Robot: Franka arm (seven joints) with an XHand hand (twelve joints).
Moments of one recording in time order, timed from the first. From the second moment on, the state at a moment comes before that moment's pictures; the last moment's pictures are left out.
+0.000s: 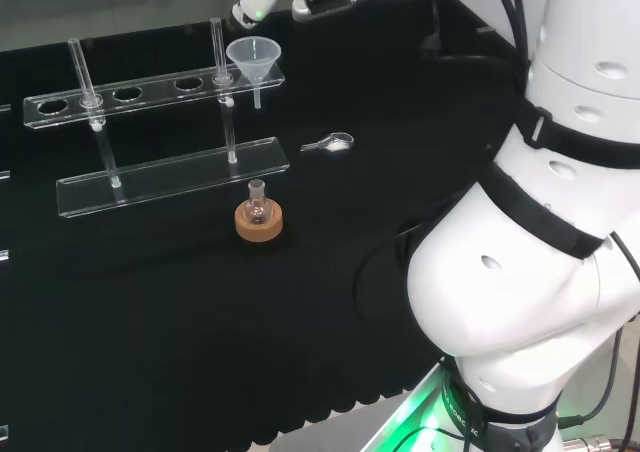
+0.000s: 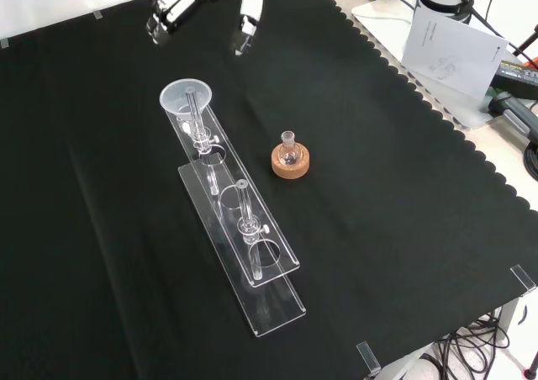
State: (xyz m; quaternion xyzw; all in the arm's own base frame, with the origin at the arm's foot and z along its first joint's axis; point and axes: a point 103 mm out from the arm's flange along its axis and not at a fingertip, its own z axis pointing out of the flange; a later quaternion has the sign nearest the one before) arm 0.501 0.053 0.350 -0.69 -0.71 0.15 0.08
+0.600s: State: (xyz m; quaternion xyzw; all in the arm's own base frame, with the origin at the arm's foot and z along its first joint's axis) arm 0.528 0.063 0.316 -0.68 -0.71 0.19 0.10
